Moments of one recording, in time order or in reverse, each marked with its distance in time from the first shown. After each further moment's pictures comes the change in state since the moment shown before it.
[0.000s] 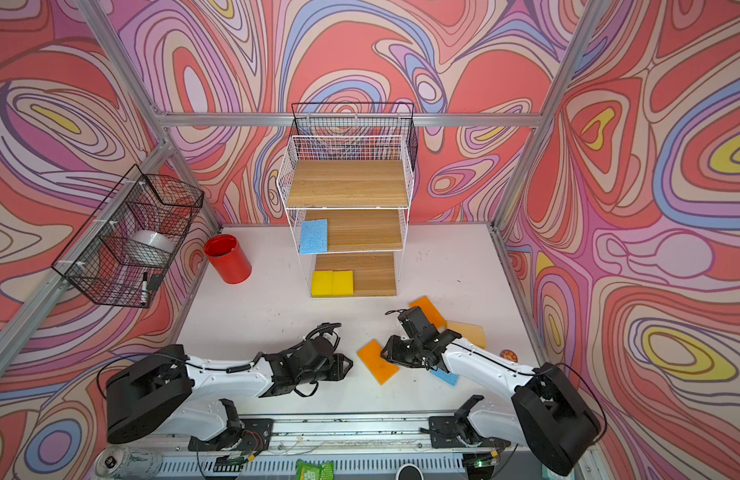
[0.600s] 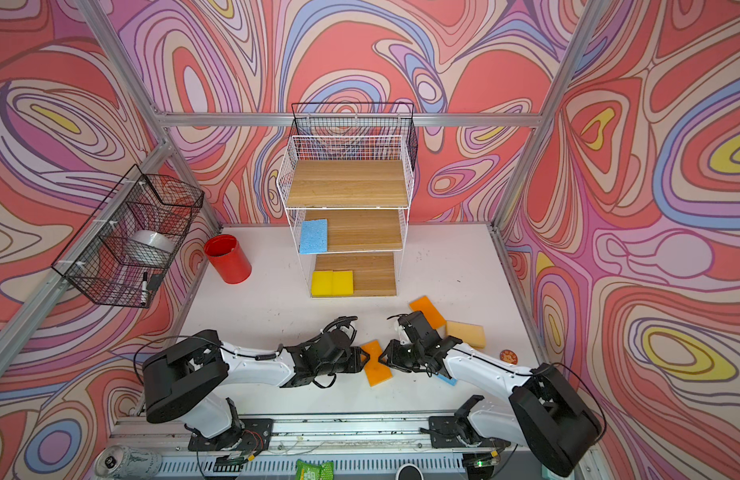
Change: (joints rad) left arm -0.005 0.144 0.119 0.060 0.021 -0.006; right arm -0.001 0.013 -0.061 0.109 -0.075 0.034
